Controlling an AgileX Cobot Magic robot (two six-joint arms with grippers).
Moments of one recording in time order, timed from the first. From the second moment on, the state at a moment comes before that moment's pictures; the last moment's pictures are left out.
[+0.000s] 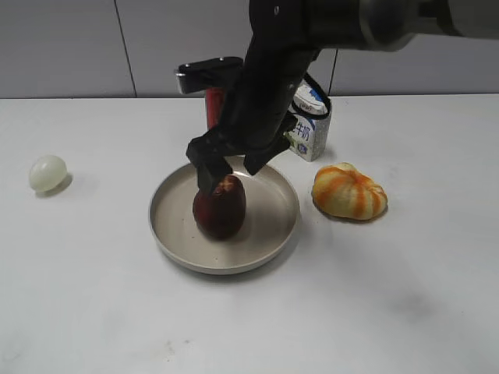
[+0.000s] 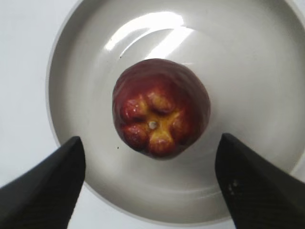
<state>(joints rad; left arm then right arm) -0.06 -0.01 -0.50 -0.02 1.04 0.12 0.66 2.12 -1.72 0.21 0.96 -0.11</state>
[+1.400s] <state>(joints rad) -0.06 -0.01 -0.50 -0.02 1.04 0.12 0.32 0.66 -0.64 0.07 1.10 0.04</state>
